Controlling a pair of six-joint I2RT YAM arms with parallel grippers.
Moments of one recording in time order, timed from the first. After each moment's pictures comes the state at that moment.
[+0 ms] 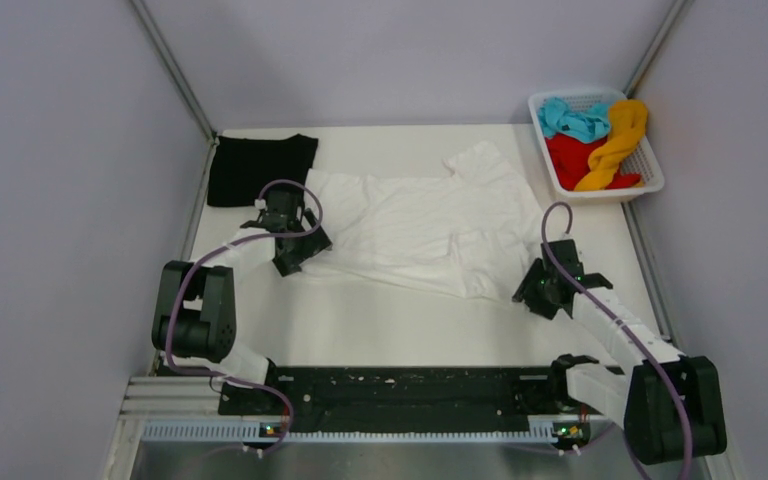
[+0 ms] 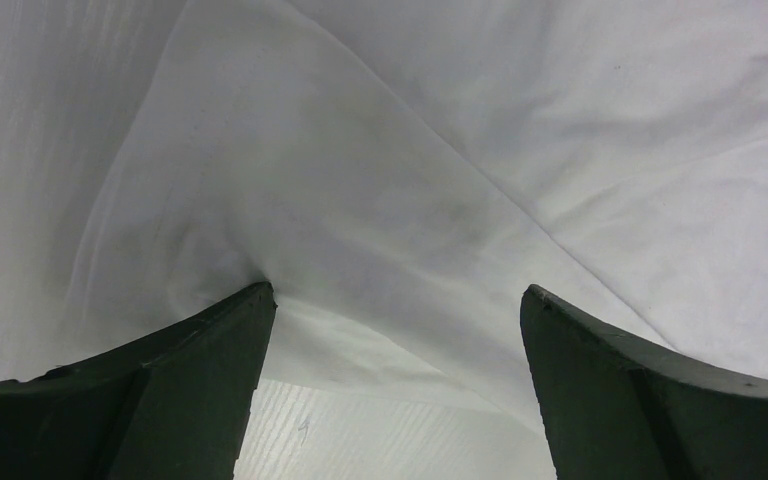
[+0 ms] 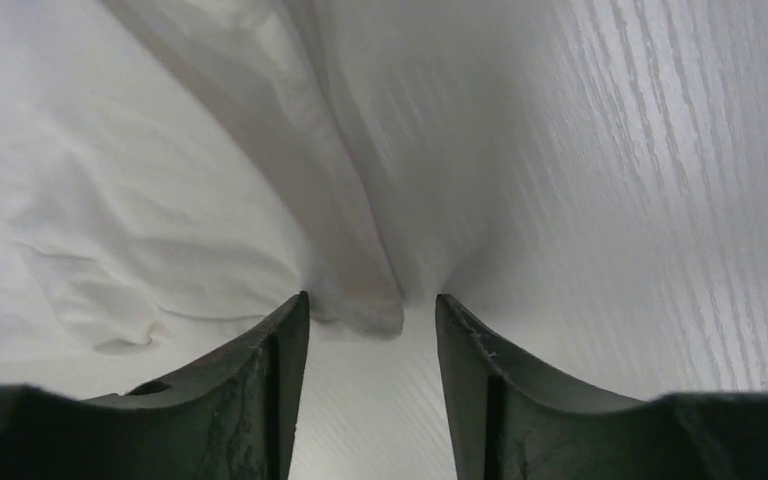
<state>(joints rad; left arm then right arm) -0.14 1.56 0.86 -0.37 0.00 -0.71 0.13 1.03 0.48 -0.55 0.06 0.68</state>
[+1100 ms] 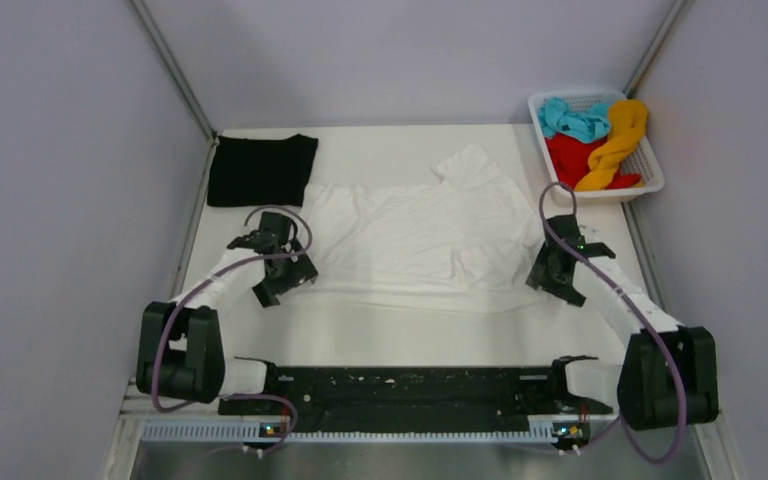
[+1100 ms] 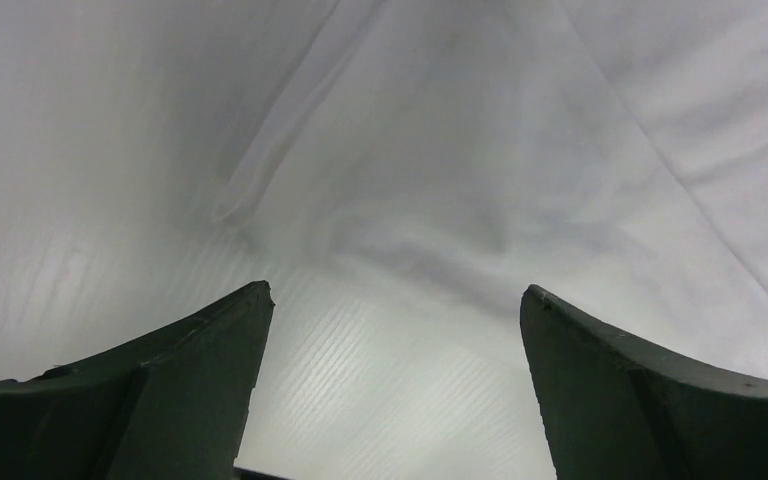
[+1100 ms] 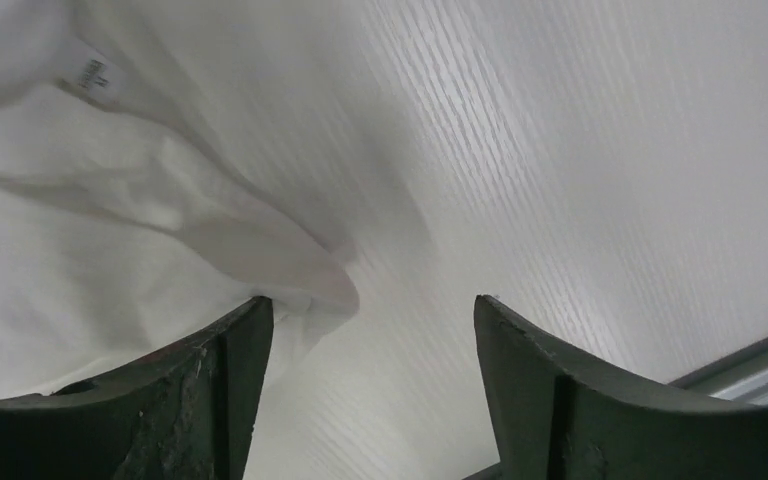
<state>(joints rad) -0.14 1.36 0.75 -0.63 -0.12 -0.71 0.10 1.23 0.68 -0.72 0.33 0.57</state>
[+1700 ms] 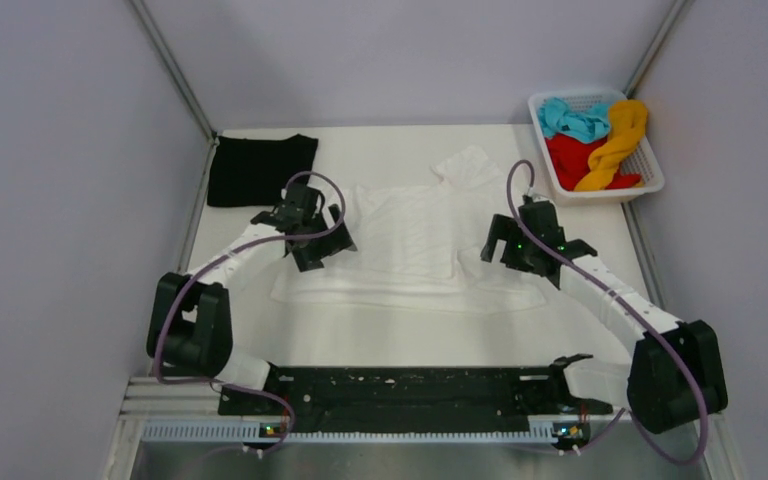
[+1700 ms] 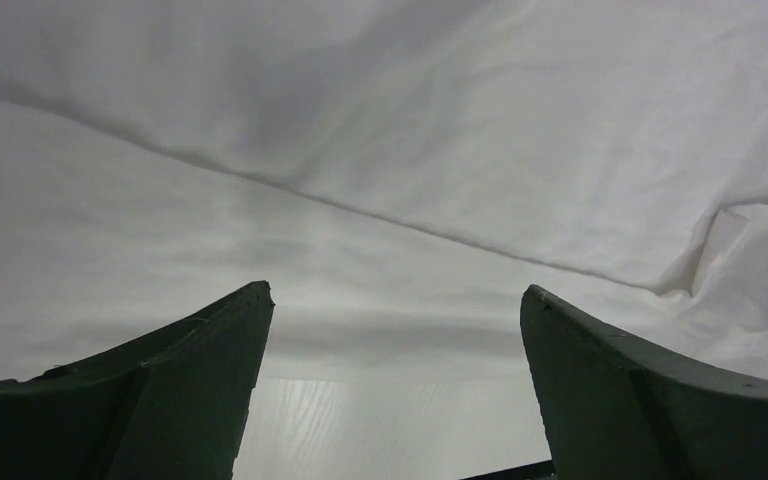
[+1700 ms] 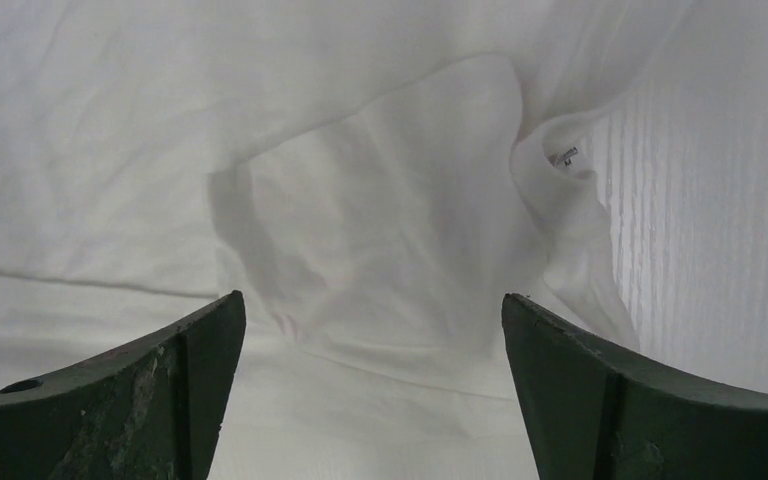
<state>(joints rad) -0.29 1.44 0.97 -0.54 0.10 -0.71 0.31 1.15 0.73 -0.44 0.07 0.50</state>
